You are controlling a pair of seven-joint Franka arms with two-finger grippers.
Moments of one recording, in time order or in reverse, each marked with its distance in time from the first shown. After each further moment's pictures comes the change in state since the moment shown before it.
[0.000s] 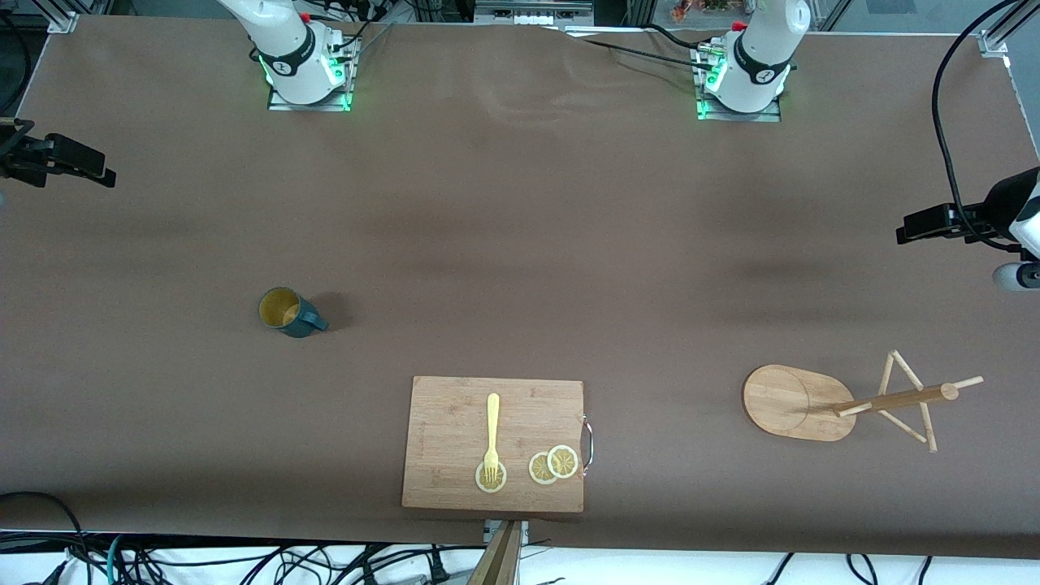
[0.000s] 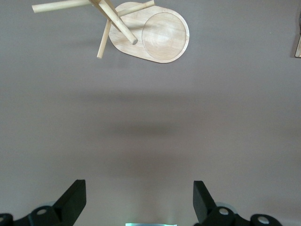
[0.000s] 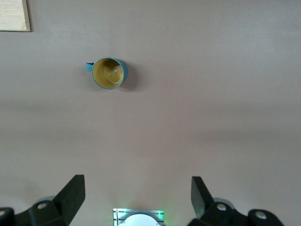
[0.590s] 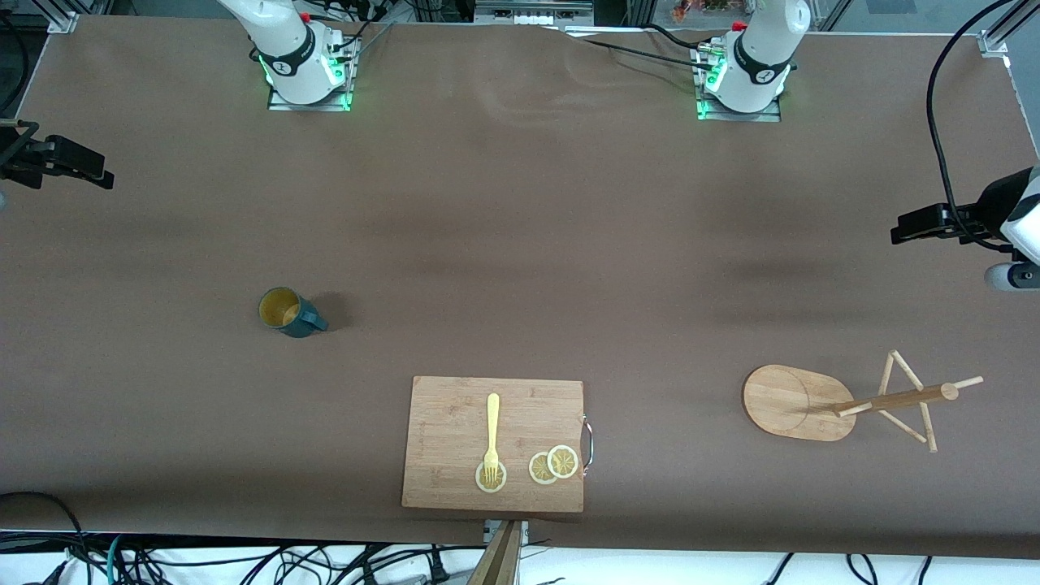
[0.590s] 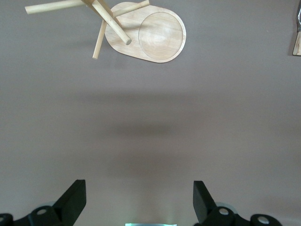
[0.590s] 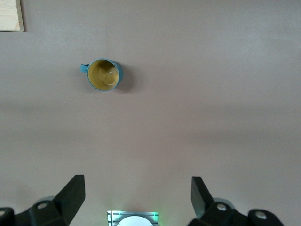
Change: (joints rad) left arm -0.009 0.001 -0.002 0.000 0.000 0.000 0.000; right arm 0.005 0.000 0.005 0.000 -0.028 0.009 0.000
